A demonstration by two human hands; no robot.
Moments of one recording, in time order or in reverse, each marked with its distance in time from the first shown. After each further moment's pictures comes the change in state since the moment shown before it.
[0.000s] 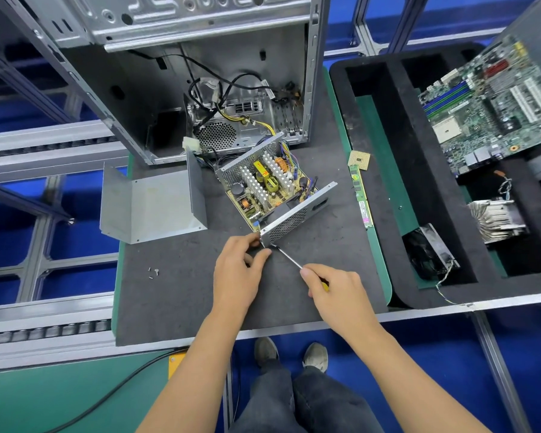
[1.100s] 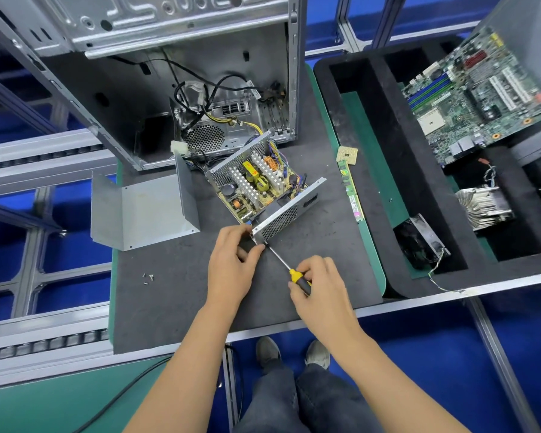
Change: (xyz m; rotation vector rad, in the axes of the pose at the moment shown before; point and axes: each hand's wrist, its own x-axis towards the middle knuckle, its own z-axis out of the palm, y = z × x) left_hand 0.012 -0.008 0.002 -0.004 0.002 0.156; right_hand -0.015 -0.016 0.020 -0.044 0.093 0.009
